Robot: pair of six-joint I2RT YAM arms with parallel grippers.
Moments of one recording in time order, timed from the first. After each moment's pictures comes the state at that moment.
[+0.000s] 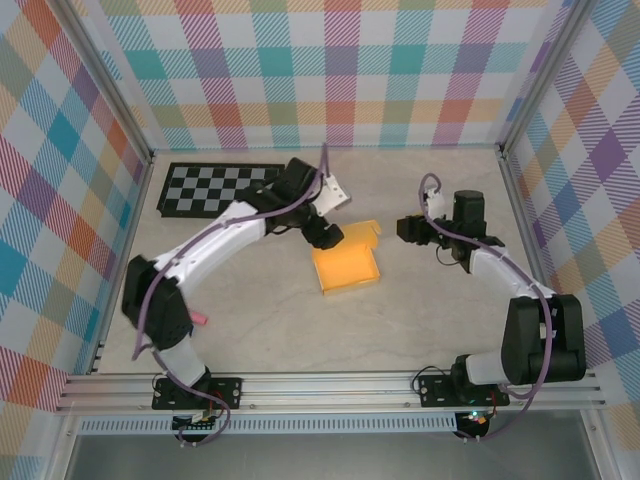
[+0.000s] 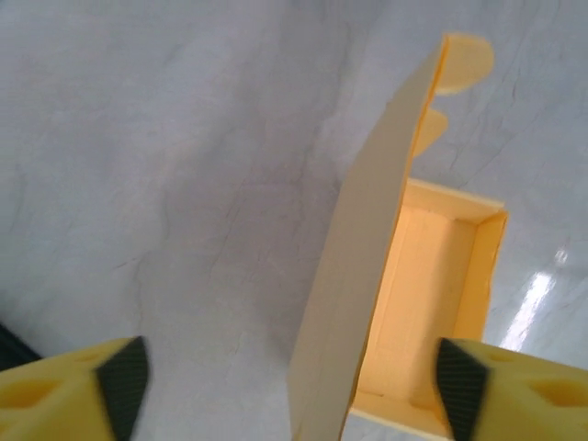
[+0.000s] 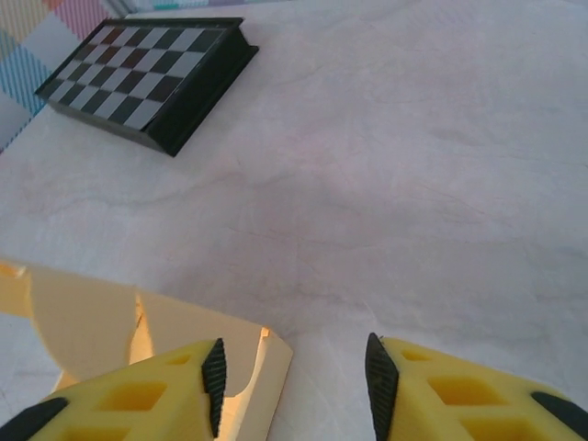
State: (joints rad) left arm -0.64 1.66 1.52 -0.73 0.14 0.30; right arm 0.06 1.38 0.80 -0.06 -0.62 0.03
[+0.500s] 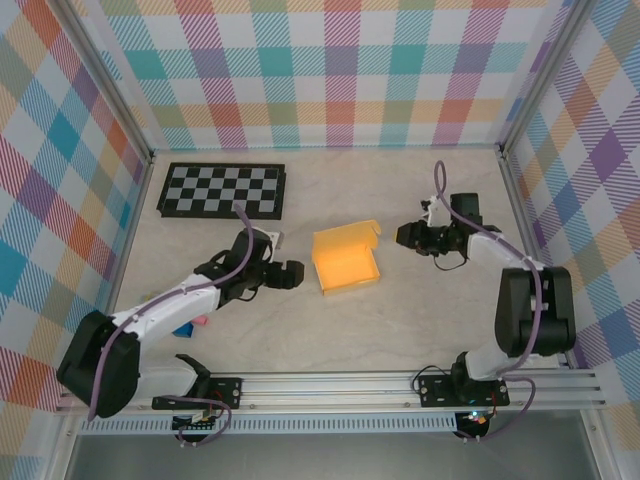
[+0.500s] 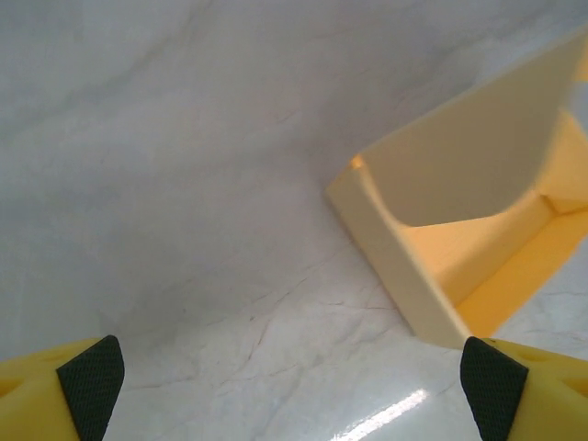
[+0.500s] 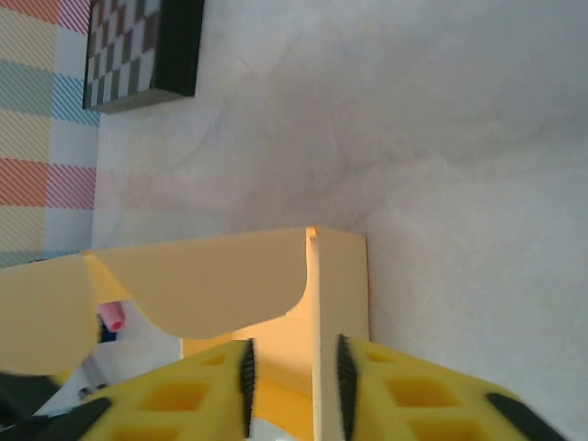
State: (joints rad) left arm -0.56 1.28 0.70 -0.26 0.06 -0.41; right arm 0.03 1.57 0.89 -0.33 -0.83 0.33
